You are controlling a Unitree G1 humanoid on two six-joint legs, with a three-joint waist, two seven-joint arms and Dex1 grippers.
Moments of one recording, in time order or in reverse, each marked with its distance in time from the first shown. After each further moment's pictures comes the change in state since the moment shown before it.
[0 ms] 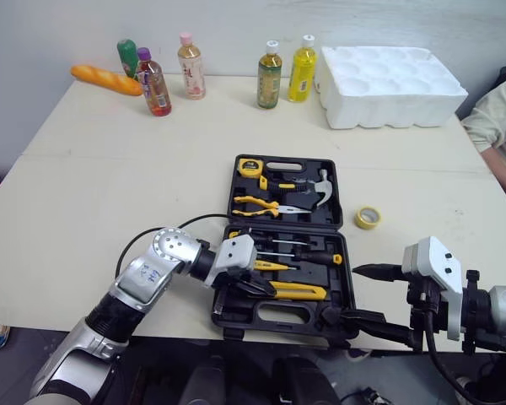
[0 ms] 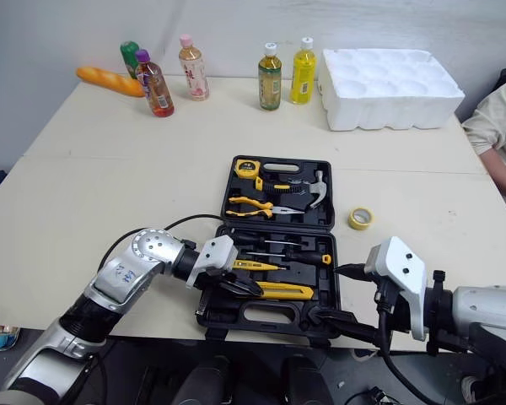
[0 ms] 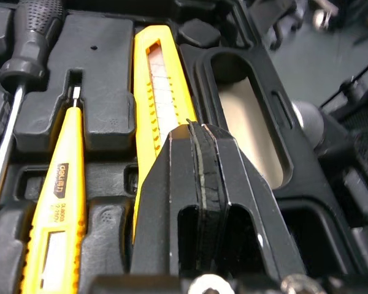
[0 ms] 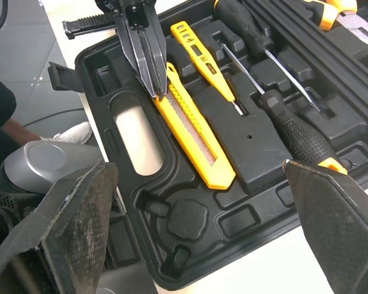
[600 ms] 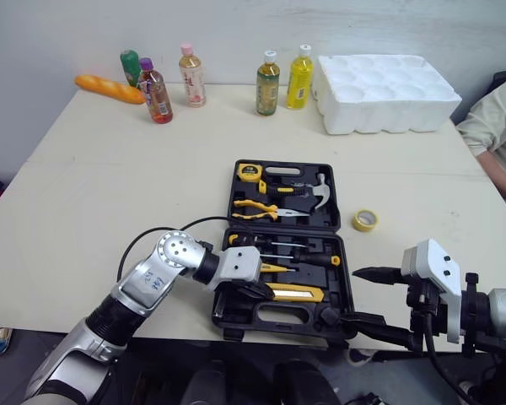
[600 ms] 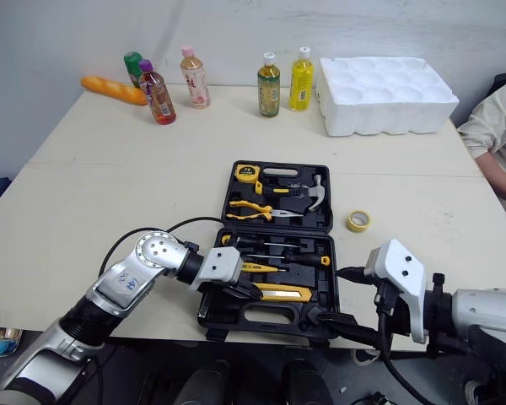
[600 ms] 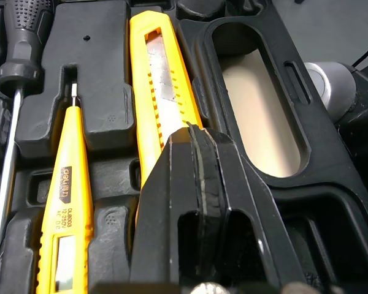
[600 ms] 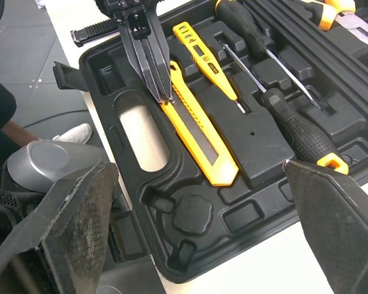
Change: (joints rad) left arm 0.017 0.022 -0.051 -0.014 0.081 -0.064 0.051; right arm 0.017 0.000 0.003 -0.001 -0.001 0.002 -0.001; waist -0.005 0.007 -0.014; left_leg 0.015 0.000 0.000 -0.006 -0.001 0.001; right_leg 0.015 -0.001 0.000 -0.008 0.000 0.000
